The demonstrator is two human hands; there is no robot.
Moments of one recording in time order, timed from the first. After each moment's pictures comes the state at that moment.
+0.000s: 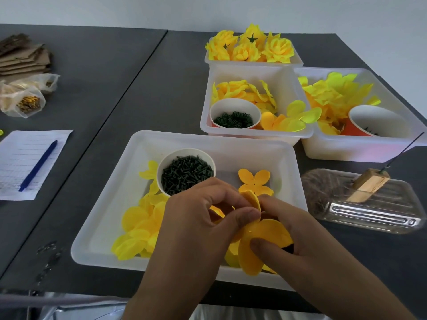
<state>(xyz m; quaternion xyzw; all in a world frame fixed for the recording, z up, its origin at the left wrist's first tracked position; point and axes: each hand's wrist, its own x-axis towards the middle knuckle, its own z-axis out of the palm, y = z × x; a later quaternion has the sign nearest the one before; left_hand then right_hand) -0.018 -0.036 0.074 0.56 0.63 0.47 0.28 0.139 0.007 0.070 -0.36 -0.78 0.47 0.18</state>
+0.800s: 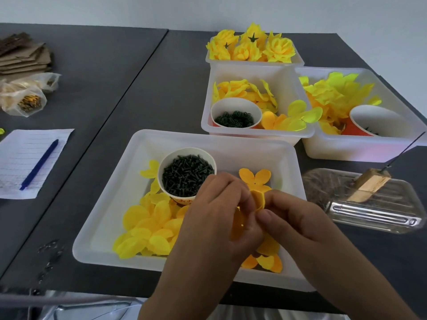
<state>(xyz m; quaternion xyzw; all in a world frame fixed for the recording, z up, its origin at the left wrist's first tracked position) -0.006 -0.036 0.065 0.66 0.61 0.42 0.12 0.140 0.013 0.067 -0.38 -0.72 0.53 0.23</state>
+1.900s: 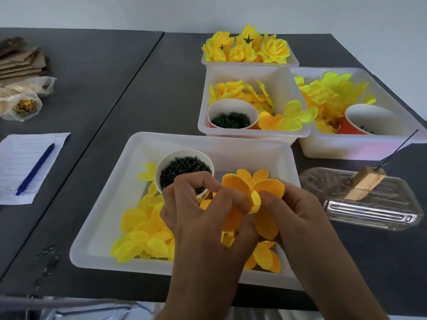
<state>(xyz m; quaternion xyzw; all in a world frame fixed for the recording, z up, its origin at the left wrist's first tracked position) 0.005 -0.043 0.045 0.56 0.67 0.48 0.00 0.117 0.013 0.060 -0.45 -0.55 0.59 0.38</state>
